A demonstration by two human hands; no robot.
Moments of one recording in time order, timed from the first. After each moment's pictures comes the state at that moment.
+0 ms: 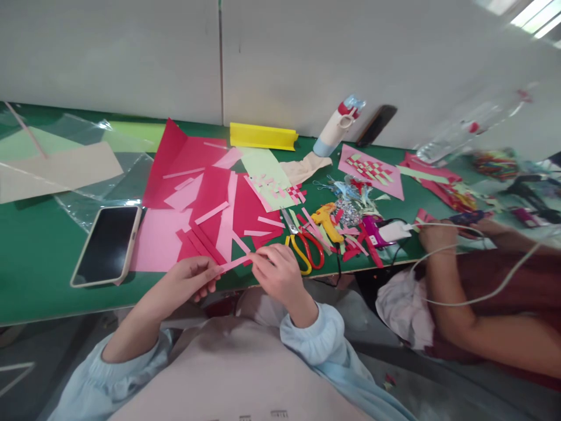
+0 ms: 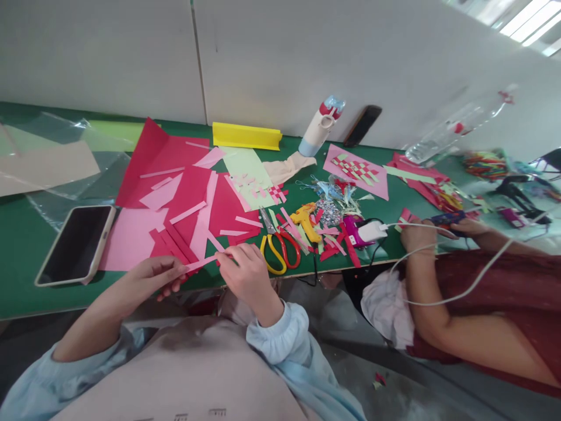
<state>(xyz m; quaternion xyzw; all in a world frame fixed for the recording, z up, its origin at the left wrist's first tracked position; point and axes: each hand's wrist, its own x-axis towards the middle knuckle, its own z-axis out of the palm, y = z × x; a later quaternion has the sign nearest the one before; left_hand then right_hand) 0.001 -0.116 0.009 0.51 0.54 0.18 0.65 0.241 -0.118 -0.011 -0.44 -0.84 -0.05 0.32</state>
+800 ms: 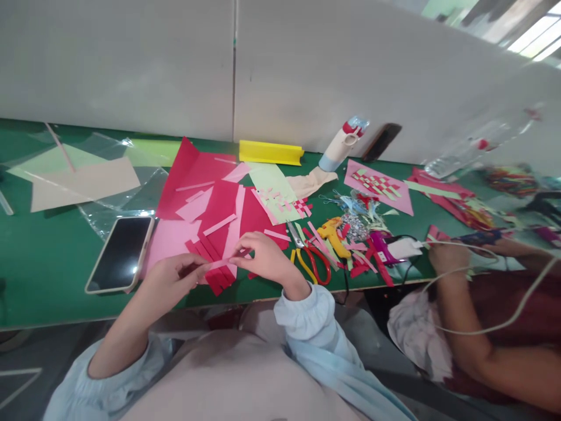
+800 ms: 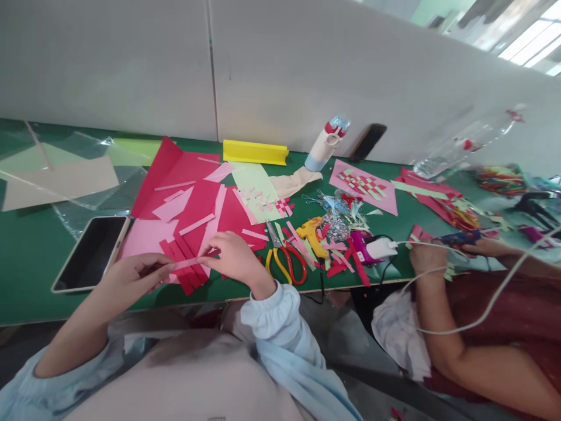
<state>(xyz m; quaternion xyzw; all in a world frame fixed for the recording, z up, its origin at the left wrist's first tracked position) -0.020 -0.107 0.032 0.63 0.62 0.23 0.41 0.209 -0.047 0.023 -0.40 -0.82 0.34 0.23</state>
